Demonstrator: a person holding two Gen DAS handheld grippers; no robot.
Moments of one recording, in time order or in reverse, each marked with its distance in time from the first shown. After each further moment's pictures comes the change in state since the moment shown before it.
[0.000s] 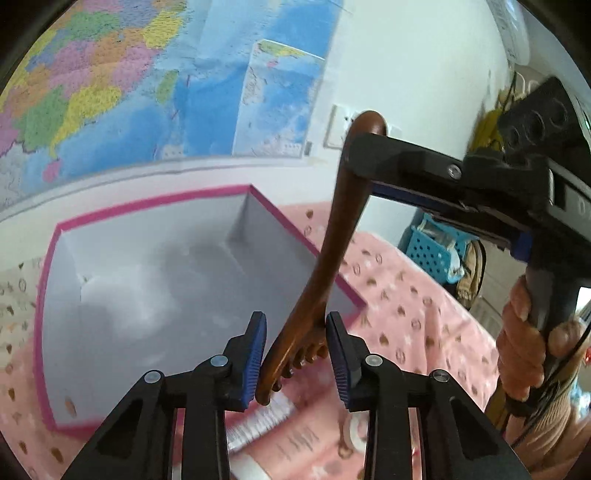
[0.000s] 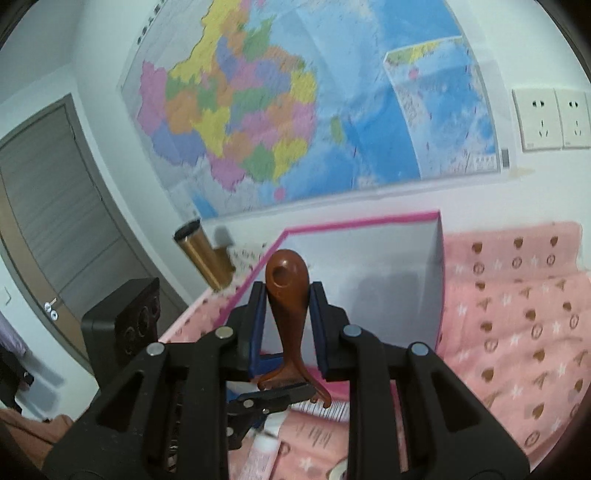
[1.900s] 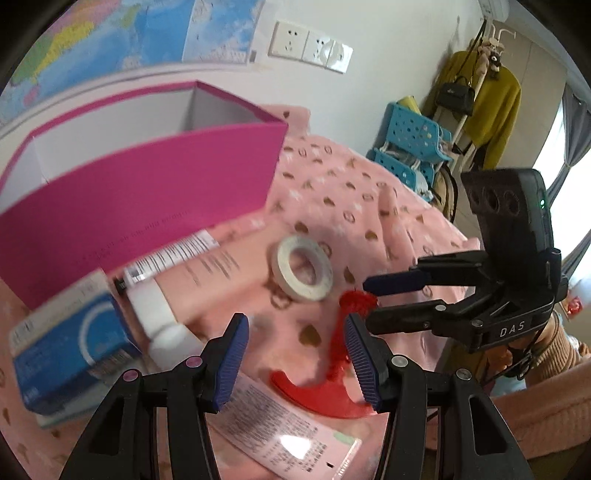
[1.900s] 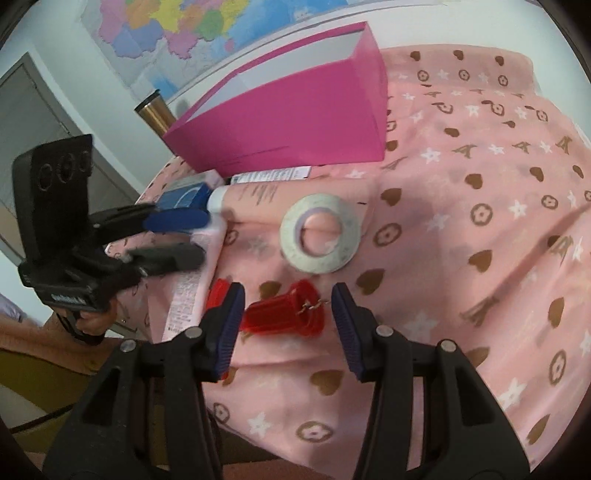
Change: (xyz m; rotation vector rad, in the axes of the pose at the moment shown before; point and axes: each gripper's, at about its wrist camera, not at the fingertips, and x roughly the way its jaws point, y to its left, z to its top) left arm -0.001 -0.045 -0.125 0.057 0.222 -0.103; right arm -0.043 -0.030 -0.202 0.062 0.387 -0.099
